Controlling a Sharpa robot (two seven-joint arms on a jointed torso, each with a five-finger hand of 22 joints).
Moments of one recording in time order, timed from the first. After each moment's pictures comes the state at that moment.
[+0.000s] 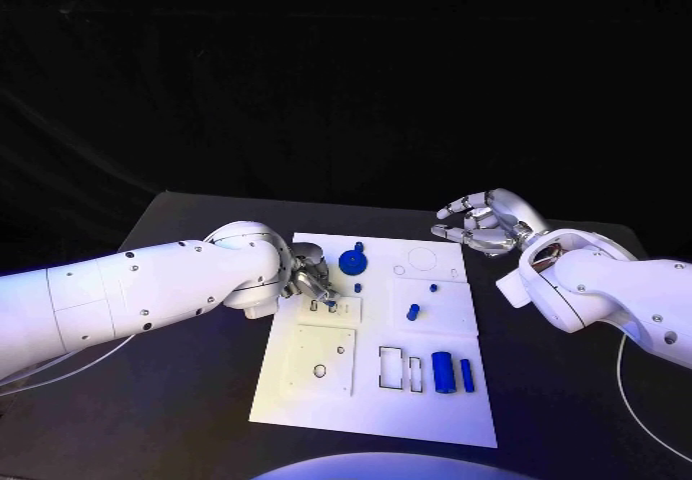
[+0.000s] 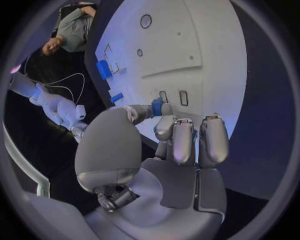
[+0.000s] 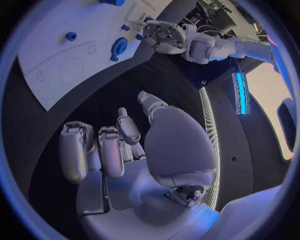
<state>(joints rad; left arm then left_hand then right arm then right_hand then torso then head) 1.23 -0.73 -0.10 1.51 -1.08 0.09 -0.52 1.18 -0.26 0.77 0.32 0.17 0.85 0.04 0.87 0.74 1.33 -0.04 1.24 1.04 1.47 -0.09 1.37 1.29 0.08 1.34 0.02 1.45 1.24 1.26 -0.91 -0.15 1.61 -0.80 -0.56 0.02 1.26 -0.15 0.28 0.16 0.21 0.81 0.18 0.27 0.34 1.24 0.09 1.31 1.17 1.47 0.02 1.53 1.31 0.04 1.46 0.13 1.43 1.31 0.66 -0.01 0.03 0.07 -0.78</state>
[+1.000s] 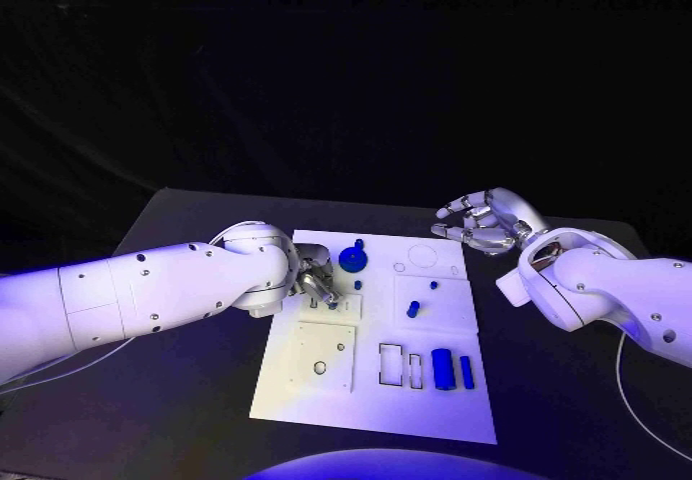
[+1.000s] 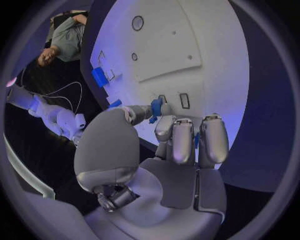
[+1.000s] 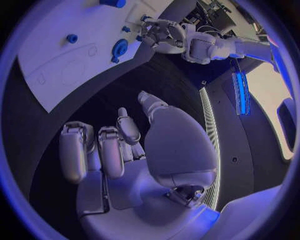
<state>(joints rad) 1.23 -0.71 -0.11 1.50 -1.15 0.11 -0.52 1.14 -0.27 0.81 0.28 0.17 0.86 0.05 0.89 0.77 1.34 -0.05 1.24 1.04 1.47 -0.09 1.37 1.29 0.08 1.35 0.02 1.45 1.25 1.26 -0.91 -0.15 1.61 -0.80 -0.55 0.02 1.26 -0.15 0.28 0.16 0.21 0.81 0.18 0.27 0.34 1.24 0.09 1.31 1.17 1.47 0.02 1.53 1.31 0.04 1.46 0.13 1.43 1.31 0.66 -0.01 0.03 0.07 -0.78</state>
